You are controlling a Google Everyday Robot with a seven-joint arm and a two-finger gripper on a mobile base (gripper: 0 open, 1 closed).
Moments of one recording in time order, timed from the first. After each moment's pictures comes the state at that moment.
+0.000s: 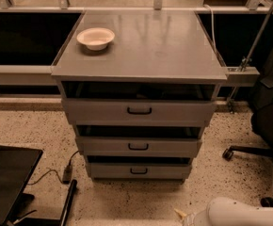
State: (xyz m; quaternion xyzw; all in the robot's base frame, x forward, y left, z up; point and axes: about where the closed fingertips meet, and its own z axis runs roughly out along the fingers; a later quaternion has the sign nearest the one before) arm 0.314 -0.140 0.420 -0.64 0.73 0.18 0.16
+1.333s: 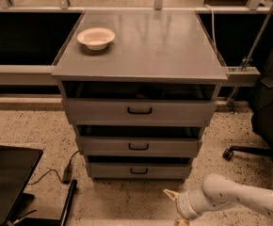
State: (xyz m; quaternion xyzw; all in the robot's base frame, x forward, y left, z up) arm 0.410 -0.136 0.350 -0.66 0.67 0.24 0.22
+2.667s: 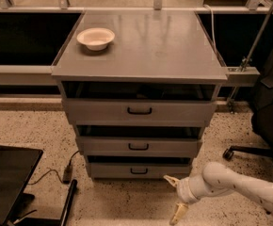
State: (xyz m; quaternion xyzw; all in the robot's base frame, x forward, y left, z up) arm 0.473 -0.146 0.346 -0.66 0.66 0.23 0.26
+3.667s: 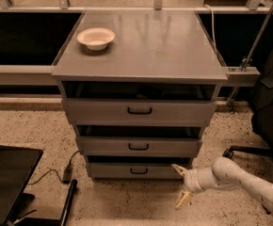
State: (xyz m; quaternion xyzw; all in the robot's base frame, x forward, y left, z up) arm 0.536 -0.185 0.335 -0.63 0.67 0.22 0.33
